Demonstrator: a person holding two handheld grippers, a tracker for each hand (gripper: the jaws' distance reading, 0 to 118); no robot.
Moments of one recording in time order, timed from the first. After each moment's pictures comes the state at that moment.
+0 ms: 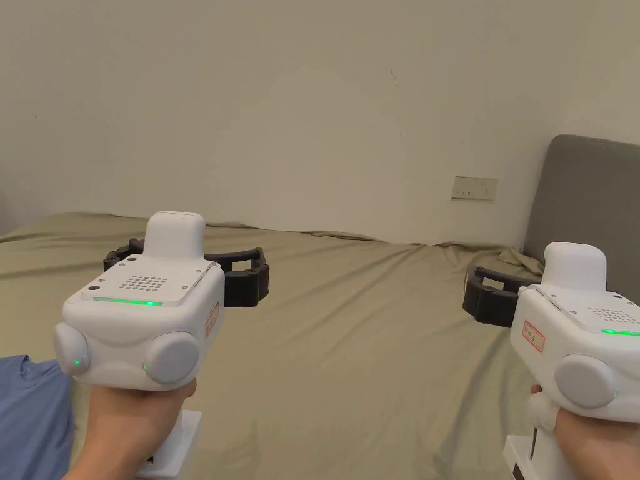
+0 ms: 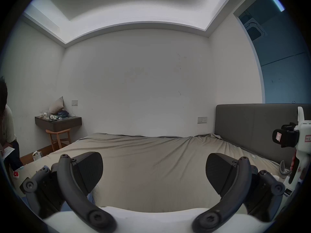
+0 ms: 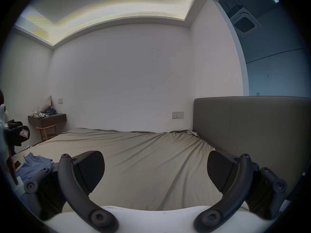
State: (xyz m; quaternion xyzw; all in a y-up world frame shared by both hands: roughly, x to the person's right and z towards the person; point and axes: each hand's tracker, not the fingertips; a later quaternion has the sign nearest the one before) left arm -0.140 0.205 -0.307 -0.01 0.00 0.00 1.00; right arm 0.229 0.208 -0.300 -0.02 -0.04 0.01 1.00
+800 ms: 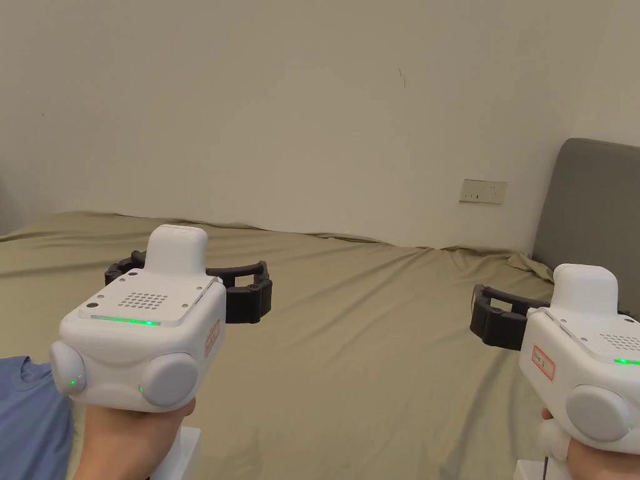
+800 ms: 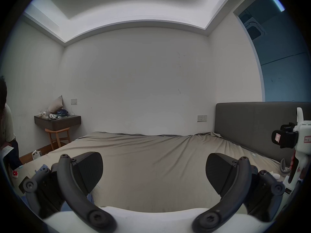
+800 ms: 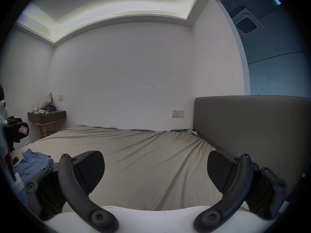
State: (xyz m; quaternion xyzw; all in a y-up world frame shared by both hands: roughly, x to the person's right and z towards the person) left arm -0.143 0.193 -0.316 -0.01 -0.01 0.00 1.00; right arm 0.231 0.194 -0.308 -0.03 -0.04 0.02 1.00
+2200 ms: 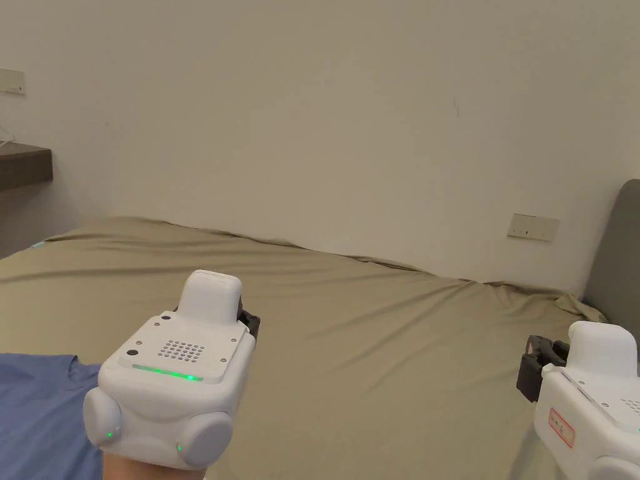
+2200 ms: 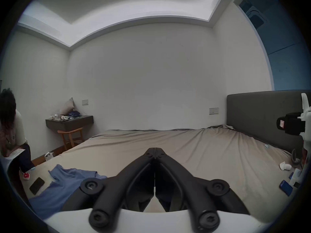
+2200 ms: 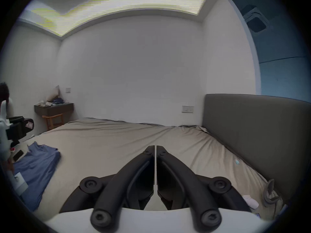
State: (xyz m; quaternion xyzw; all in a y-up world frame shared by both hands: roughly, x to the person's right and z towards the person) left arm -0.168 0.173 -0.306 -0.03 0.05 -0.03 1.00; right arm 0.179 0.190 -0.316 -0.05 0.02 0.03 1.00
